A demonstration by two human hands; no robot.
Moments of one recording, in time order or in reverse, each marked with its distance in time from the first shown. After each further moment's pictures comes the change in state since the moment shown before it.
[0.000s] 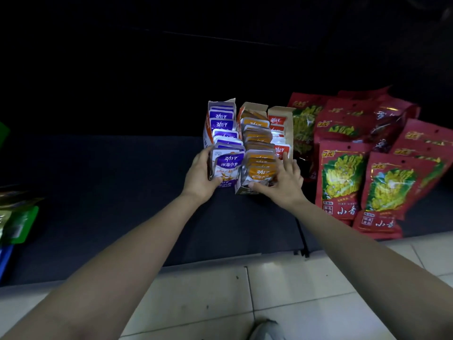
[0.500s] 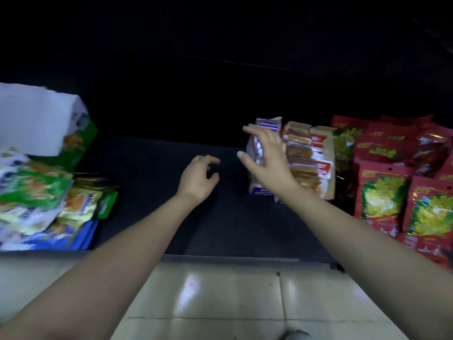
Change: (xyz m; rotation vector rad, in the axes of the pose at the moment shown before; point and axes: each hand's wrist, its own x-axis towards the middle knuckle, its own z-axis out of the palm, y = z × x) left_hand -0.054 -0.002 -0.121 0.255 0.130 -0.011; right_hand -0.025 -0.174 0.001 0.208 0.202 -0.655
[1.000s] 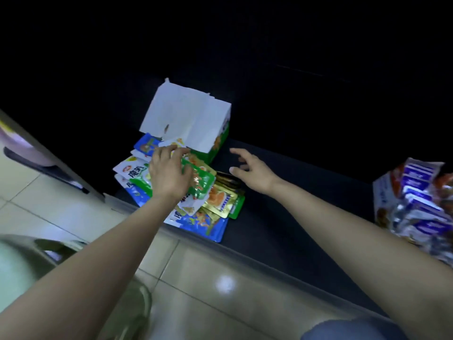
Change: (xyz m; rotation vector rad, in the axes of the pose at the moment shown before) left_hand -0.081 -0.175 -0.252 0.436 0.520 -0.335; right_hand 0.080 -0.197 0.224 0.315 -0.712 0.122
